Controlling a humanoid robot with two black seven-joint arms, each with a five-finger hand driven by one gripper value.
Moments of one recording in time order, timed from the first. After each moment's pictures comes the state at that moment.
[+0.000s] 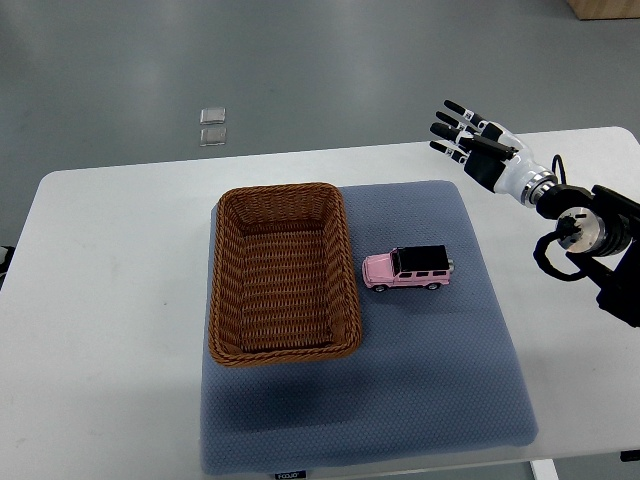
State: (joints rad) left arm 0.02 0.00 -0.06 -0.16 0.12 -0.02 -0.01; right arm 0.80 -0.31 0.59 0.65 0.02 0.30 0.18
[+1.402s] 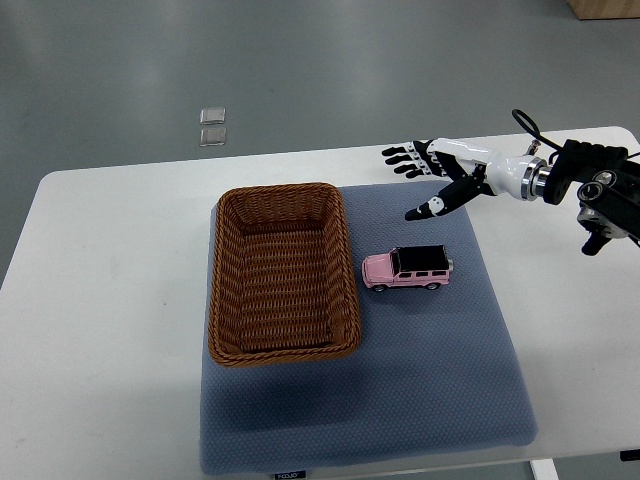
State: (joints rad) left arm 0.02 0.00 -0.07 -0.16 0.12 -0.02 -0.01; right arm 0.85 -0.48 0.56 0.89 -1.08 0.48 0.30
